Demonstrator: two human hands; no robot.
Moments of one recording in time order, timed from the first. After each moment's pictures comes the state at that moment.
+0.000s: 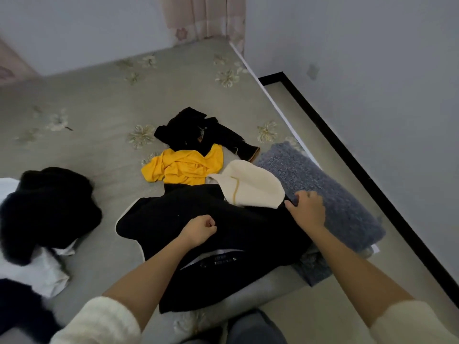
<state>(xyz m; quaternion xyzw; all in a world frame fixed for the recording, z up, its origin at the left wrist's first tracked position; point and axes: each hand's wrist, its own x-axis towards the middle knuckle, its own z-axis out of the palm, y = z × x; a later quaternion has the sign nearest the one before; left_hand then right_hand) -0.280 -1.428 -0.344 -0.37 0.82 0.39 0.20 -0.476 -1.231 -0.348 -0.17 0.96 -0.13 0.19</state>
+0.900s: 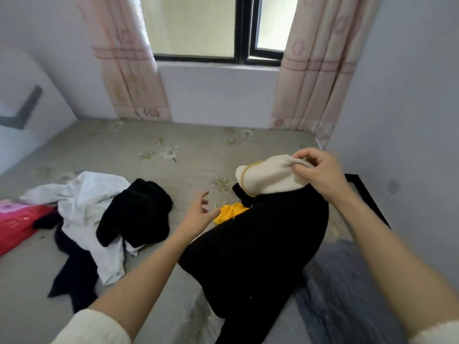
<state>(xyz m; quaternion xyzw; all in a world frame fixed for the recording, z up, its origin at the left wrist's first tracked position) -0.183 -1.524 -0.199 -0.50 0.68 0.48 -0.24 -0.411 -1.424 -0.088 -0.50 0.66 -0.53 0.18</state>
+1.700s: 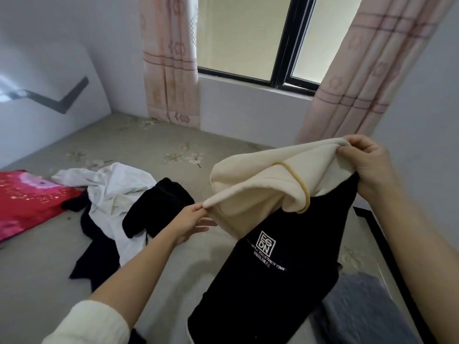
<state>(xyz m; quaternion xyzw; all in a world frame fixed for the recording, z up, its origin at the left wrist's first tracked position) -0.054 -1.571 -0.204 -0.44 0.54 0.67 -0.27 -0.334 -1.462 -0.021 -0.46 0.55 -0.65 0.25</state>
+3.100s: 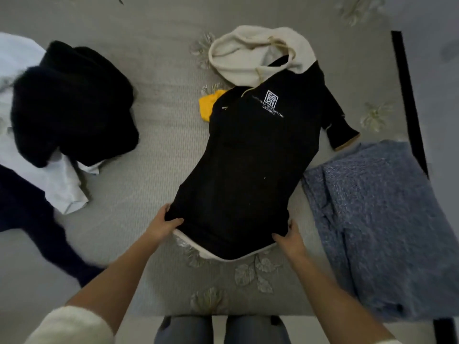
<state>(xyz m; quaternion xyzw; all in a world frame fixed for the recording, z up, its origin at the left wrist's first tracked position) -0.092 -1.543 -0.478 -0.65 0.46 0.60 0.06 -0.342 -1.366 -0.500 -0.07 0.85 -0.22 0.48</state>
